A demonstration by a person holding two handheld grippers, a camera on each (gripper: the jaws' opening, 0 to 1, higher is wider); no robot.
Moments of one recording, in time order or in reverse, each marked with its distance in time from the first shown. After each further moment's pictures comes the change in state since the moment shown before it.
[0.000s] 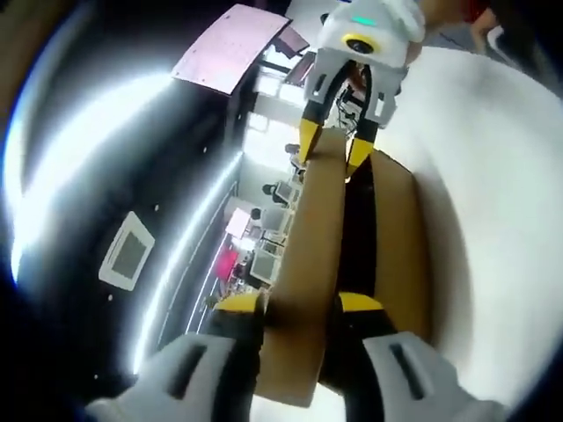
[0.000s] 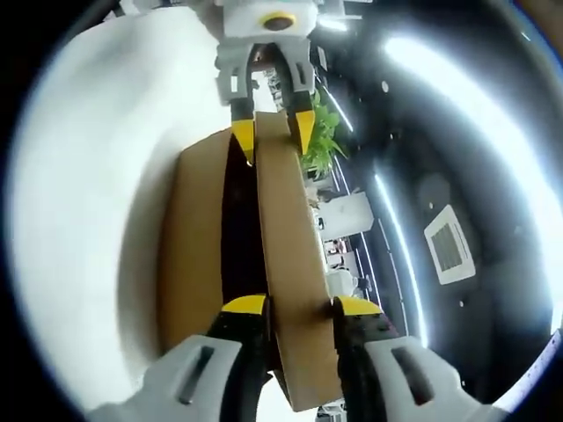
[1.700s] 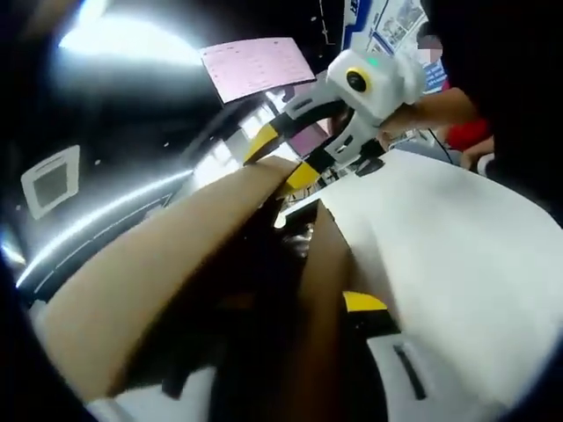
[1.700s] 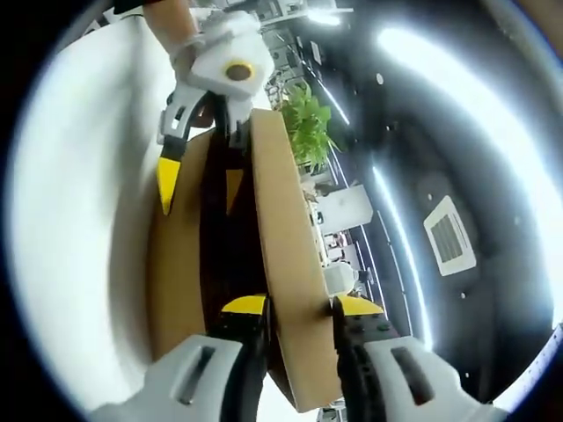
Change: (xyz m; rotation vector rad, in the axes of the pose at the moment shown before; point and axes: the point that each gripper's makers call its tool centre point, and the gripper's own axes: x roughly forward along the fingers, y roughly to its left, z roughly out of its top) left arm 0.035 -0.073 0.017 -0.469 -0.346 -0.428; right arm 0.004 -0.014 -0.002 0.036 0.030 -0.001
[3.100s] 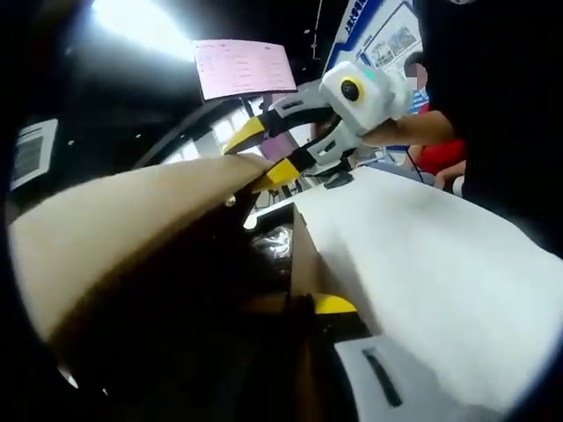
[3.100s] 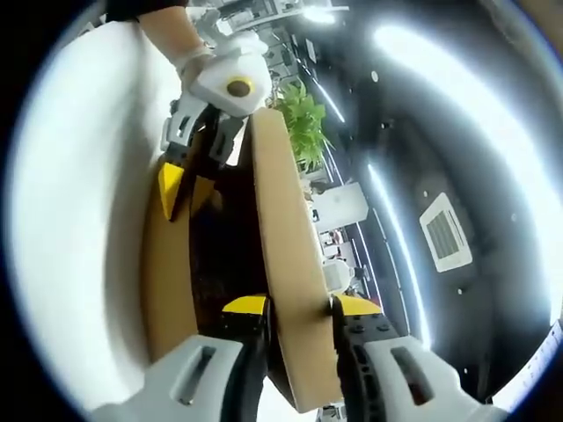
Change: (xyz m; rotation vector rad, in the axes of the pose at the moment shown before) left arm 0.004 -0.015 -0.004 -0.080 -0.053 -0.216; right arm 0.002 -0.005 -0.001 0.016 0.015 -0.029
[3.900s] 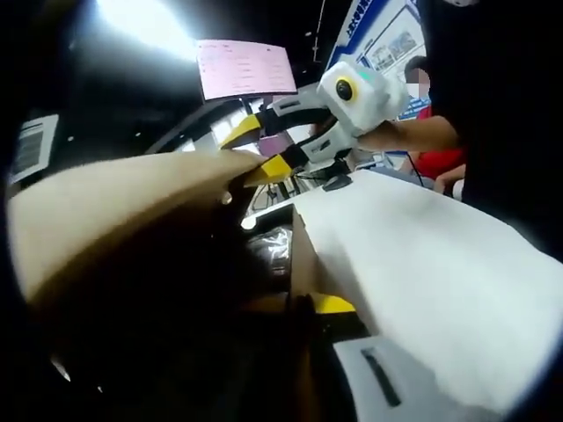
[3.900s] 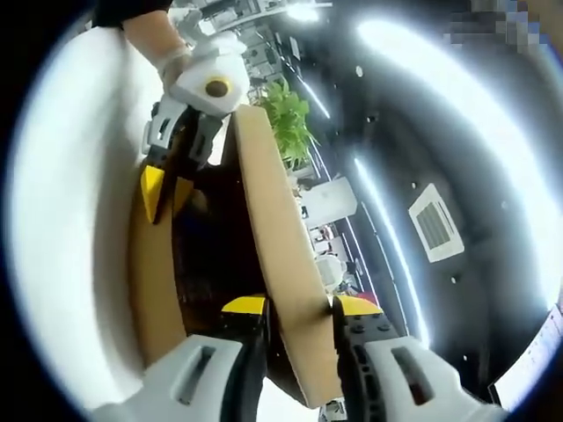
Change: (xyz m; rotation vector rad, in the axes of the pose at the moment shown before) left arm 0.000 0.000 -0.001 -0.025 -0.020 -0.003; right arm 0.001 -0.011 -0.006 0.053 0.022 -0.064
